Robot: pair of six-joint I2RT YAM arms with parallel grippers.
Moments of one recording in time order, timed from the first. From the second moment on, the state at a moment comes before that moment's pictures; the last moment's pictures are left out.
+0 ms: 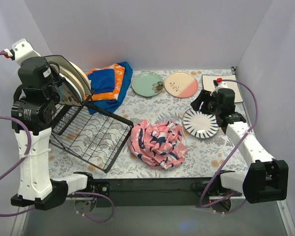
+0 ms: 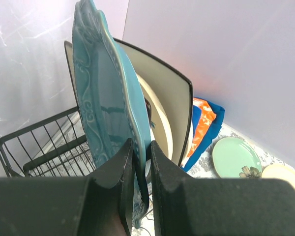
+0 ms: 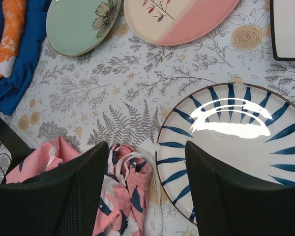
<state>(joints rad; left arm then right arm) -0.14 1.19 1.93 -0.95 -0.58 -0.38 0.15 1.19 0.84 -0.14 -0.20 0.38</state>
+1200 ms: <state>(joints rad) -0.14 1.28 2.24 -0.95 -0.52 -0.32 0.15 1.22 0.84 -0.15 -0.17 0.37</state>
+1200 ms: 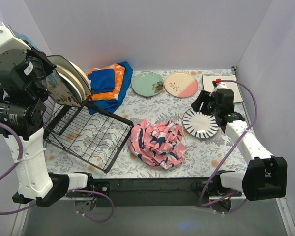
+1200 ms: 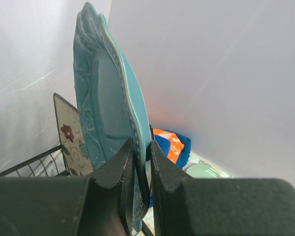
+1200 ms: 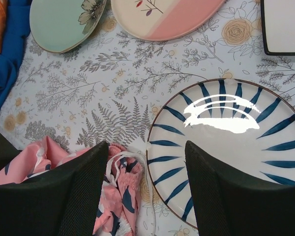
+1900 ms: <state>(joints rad) -0.14 1.26 2.22 -0.78 -0.33 -0.28 0.15 1.24 0.85 -0.17 -0.15 0.36</state>
